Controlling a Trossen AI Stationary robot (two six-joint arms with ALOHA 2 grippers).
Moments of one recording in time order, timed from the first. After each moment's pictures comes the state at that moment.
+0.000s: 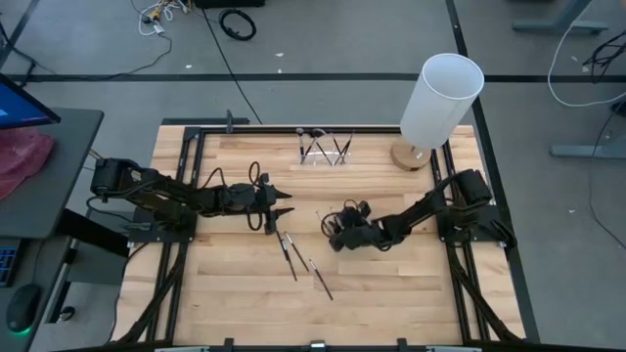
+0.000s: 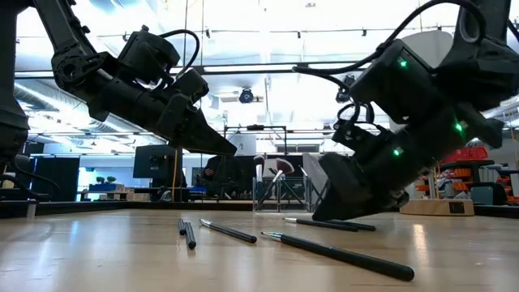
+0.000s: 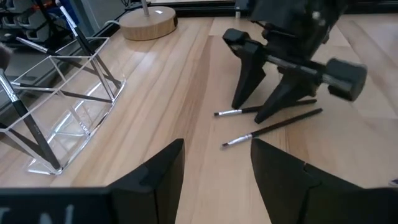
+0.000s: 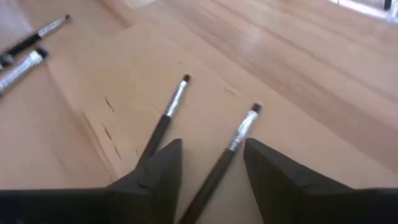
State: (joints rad) left arm 0.04 1.43 0.39 0.68 -0.19 0.01; right arm 0.23 1.95 0.69 0.38 0.66 0.68
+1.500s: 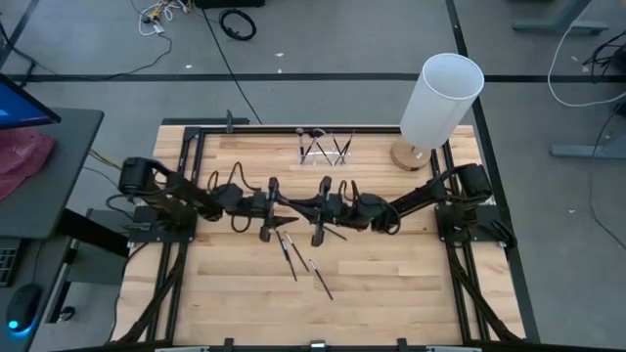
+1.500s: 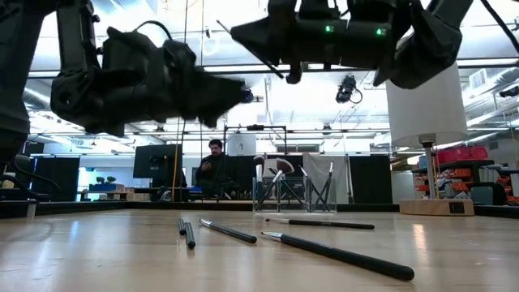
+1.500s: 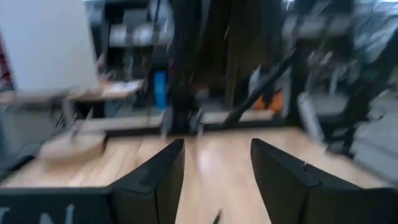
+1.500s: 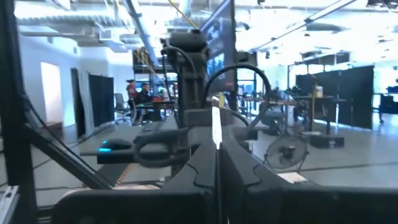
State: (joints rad) left arm 0.03 1.66 0.33 1.48 0.14 0.00; right arm 0.14 1.88 0.92 1.25 0.25 -0.06
